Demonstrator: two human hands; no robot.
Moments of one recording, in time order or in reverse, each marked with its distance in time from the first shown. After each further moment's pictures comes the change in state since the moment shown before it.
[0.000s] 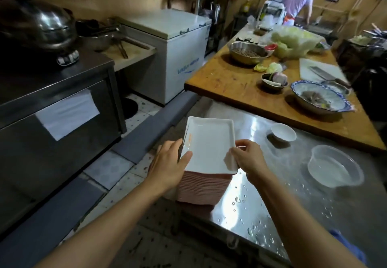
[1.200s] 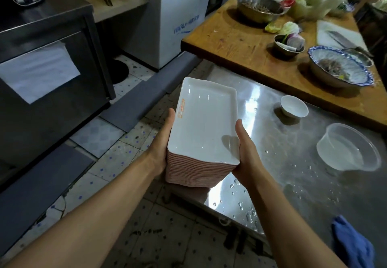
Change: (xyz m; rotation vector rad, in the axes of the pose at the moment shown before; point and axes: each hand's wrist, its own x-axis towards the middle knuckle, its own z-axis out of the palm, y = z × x) left_hand 0.035 -0.024 0.054 -1.382 -0.430 -0.286; right_hand 0.018 0.063 0.034 0.647 -0.428 0.182
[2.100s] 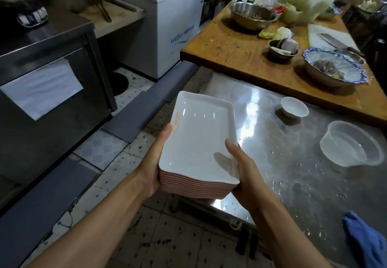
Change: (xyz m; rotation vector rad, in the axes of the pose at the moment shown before) left_hand -0.054 0.021 -0.010 0.060 0.013 -0.042; right_hand -0.045 0.017 0.036 0.030 -0.053 -0.003
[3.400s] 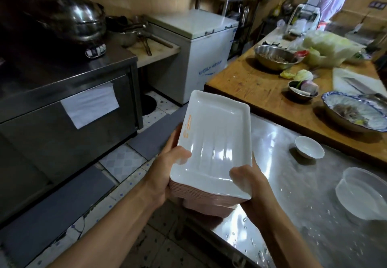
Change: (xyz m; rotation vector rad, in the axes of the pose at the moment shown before) left_hand -0.037 0.035 0.037 0.021 0.128 0.300; right_hand -0.010 -0.045 0.006 -0.208 -0.043 -0.164
